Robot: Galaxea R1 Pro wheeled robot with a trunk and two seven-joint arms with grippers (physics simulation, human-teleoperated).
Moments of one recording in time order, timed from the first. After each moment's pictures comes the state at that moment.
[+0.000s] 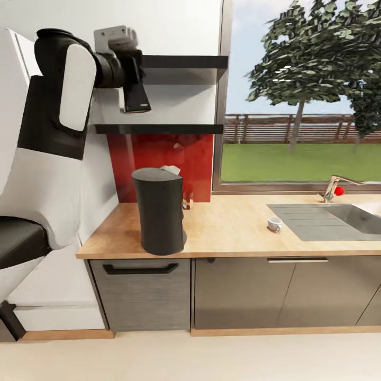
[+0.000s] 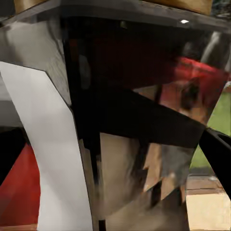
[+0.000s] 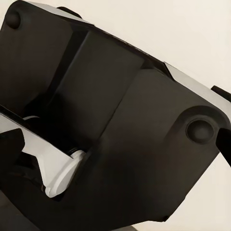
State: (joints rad) left arm -1.66 -0.02 -0.20 -1.17 0.52 0.98 0.37; right arm -0.14 -0.08 0.84 0.02 -0.47 -0.14 0.55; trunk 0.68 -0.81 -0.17
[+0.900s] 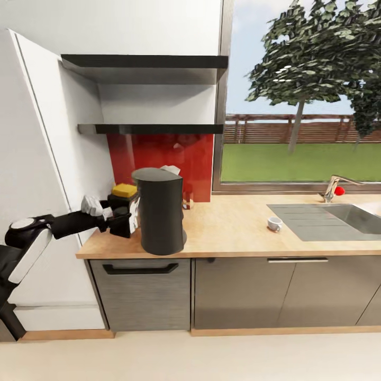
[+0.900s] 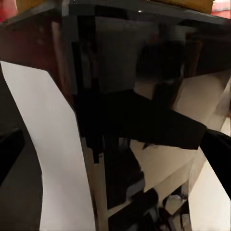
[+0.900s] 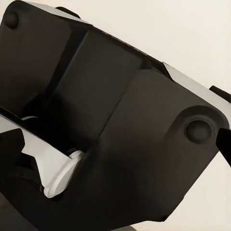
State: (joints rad) left arm -0.77 0.55 -0.21 -1.36 0.52 0.36 -0.86; right arm -0.14 -0.08 0.84 0.02 -0.47 -0.15 0.55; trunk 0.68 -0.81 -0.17
